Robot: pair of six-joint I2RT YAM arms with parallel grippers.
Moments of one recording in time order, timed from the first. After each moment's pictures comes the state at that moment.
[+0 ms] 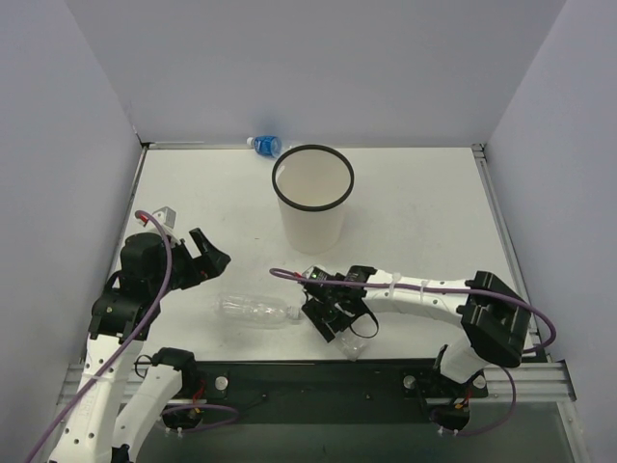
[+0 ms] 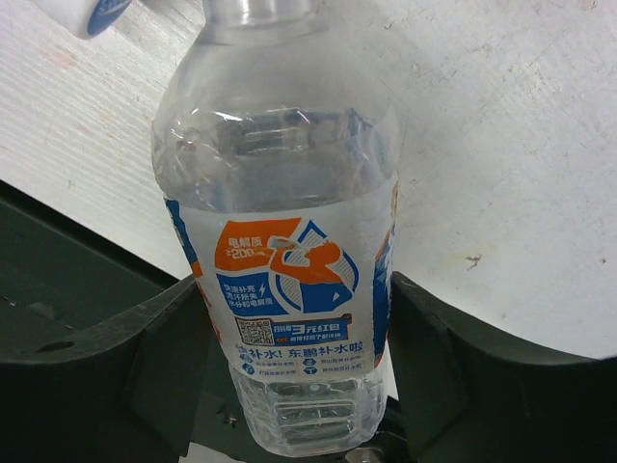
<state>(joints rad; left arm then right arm) -0.19 0.66 0.88 -0.81 0.14 -0.58 1.10 1.55 0.93 -0.71 0.08 0.36</state>
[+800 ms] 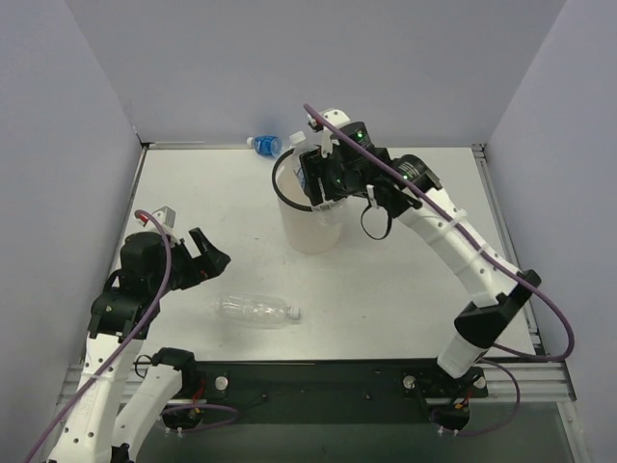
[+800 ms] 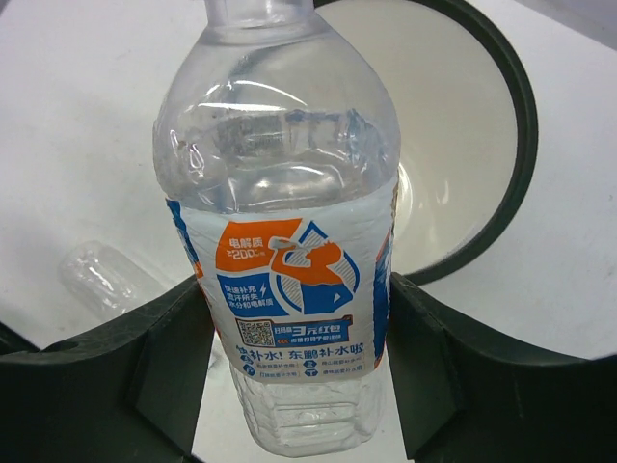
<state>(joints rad) -0.19 0.66 0.89 -0.82 0.14 -0.59 0.77 1.61 1.96 -0.92 0.16 0.16</state>
